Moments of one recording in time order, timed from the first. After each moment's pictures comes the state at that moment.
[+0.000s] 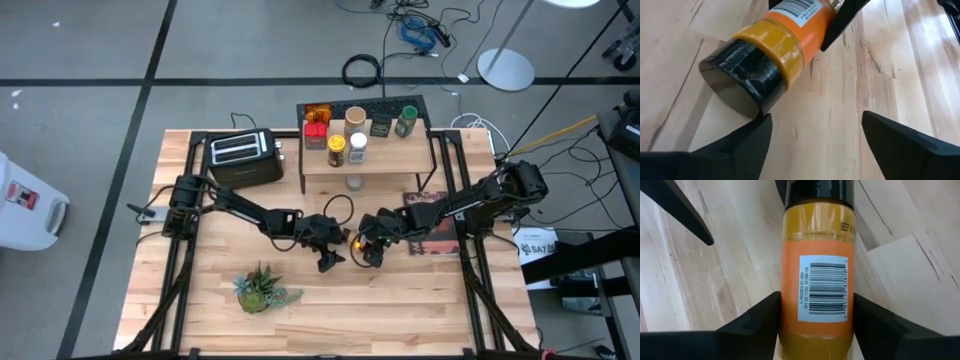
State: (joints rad) left arm -0.08 2.01 1.05 0.31 0.14 -0.42; right arm 0.15 1.55 0.72 -0.20 0.03 0.59
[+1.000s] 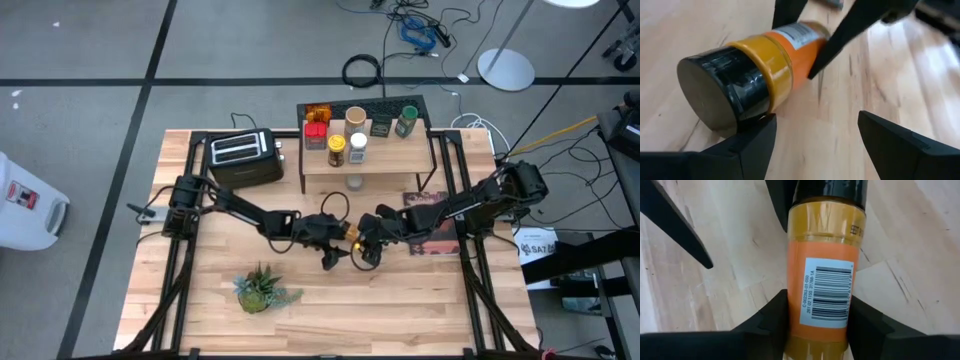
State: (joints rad) left arm -0.08 2.01 1.04 0.41 0.03 -0.44; right arm 0.18 1.55 0.72 -0.15 0.16 0.54
